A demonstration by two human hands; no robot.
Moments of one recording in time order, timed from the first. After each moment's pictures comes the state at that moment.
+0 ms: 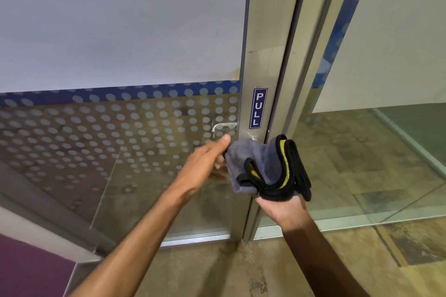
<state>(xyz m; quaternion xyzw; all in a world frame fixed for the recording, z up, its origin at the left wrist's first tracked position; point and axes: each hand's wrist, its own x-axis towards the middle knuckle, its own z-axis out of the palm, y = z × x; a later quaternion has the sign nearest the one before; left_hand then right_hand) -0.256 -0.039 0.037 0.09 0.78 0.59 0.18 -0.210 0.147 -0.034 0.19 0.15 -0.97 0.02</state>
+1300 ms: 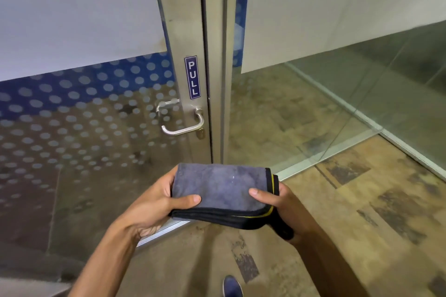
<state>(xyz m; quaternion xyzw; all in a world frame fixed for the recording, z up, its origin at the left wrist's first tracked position) -0.162 -0.074 -0.015 0.15 0.59 0.69 0.40 -0.021 0.158 -0.032 0.19 0.49 -0.85 -0.01</state>
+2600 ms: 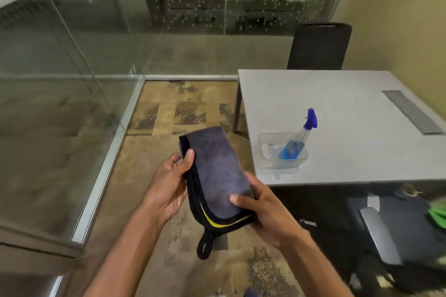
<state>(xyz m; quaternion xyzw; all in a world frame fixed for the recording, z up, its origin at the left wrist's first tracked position) 0.309 0.066 -0.028 0.25 0.43 0.49 0.71 0.513 0.001 -0.043 0.43 0.36 -0.71 -0.43</state>
